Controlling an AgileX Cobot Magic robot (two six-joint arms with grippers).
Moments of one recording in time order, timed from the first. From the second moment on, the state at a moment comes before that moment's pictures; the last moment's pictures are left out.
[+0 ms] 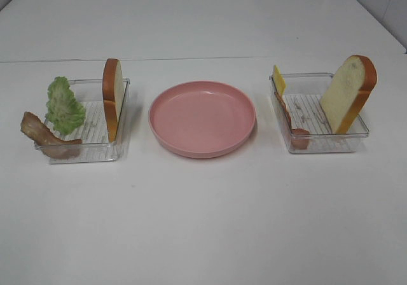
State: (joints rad) left arm 0.01 -0.01 -0.50 -0.10 1.05 0.07; right arm 0.00 -0.01 -0.51 0.13 1.07 -0.11
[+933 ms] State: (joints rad) left arm 0.01 0.12 -0.58 -0.12 0.85 0.07; right arm 0.00 -0.01 -0.51 0.13 1.07 -0.11
